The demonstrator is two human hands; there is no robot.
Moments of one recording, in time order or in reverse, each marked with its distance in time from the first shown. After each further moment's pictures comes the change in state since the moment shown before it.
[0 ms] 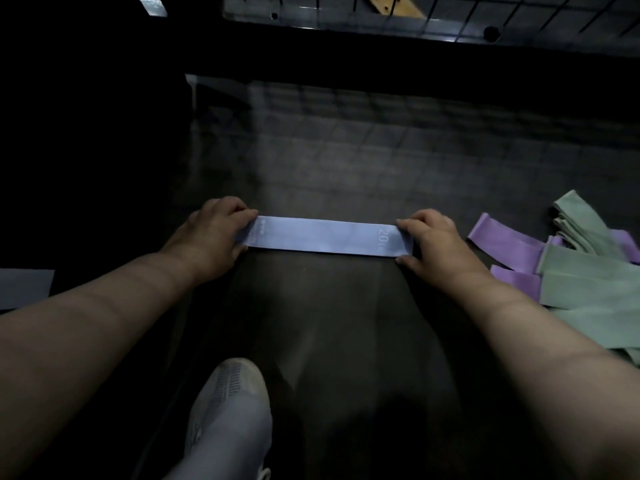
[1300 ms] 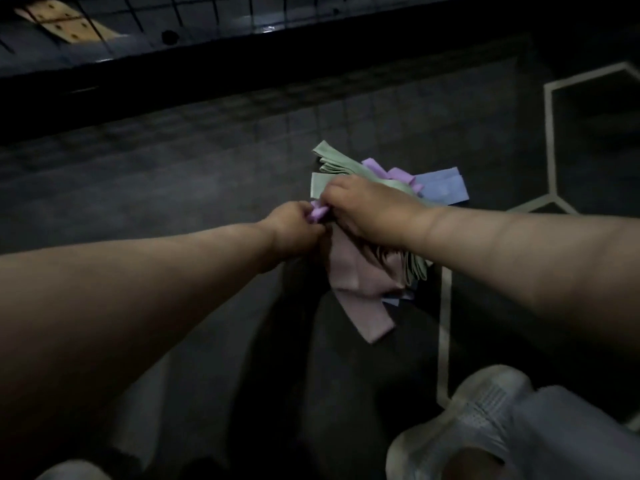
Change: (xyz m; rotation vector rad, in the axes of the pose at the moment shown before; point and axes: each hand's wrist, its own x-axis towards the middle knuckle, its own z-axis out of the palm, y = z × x) left_hand 0.062 0.394 0.020 -0.752 -0.497 0.157; right_hand -0.115 0.163 -0.104 -0.064 0.027 -0.157
